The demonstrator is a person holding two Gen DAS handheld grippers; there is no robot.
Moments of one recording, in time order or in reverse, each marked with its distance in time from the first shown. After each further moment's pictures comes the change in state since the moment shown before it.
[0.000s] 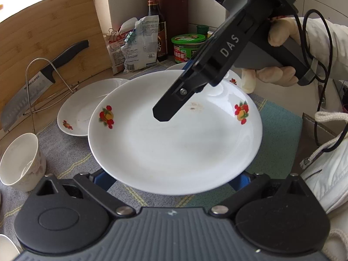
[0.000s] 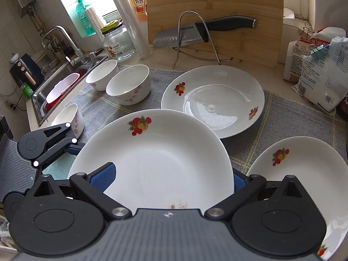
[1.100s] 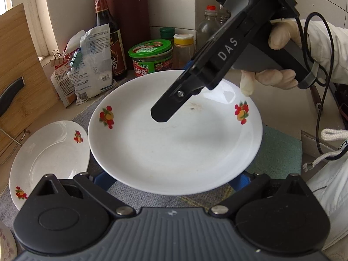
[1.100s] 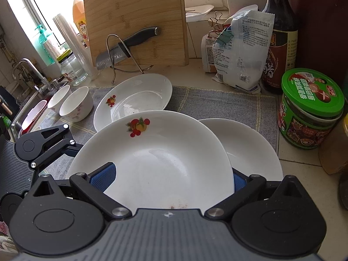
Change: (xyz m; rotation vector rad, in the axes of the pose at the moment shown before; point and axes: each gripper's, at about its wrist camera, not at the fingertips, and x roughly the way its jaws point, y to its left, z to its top) left arm 0.081 -0.033 0.076 0.134 0.017 -0.118; right arm -0.051 -0.104 -0.031 0.158 -0.080 -0.107
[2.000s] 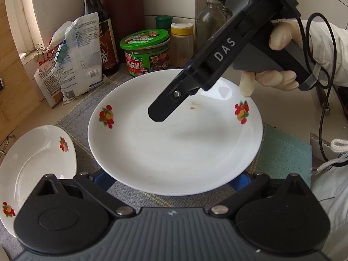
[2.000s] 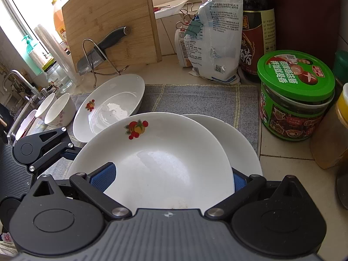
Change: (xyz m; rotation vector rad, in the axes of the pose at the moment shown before) left arm 0.037 0.009 0.015 0.008 0.052 -0.040; right arm 0.014 -0.040 -0.003 0.075 0.003 -0.010
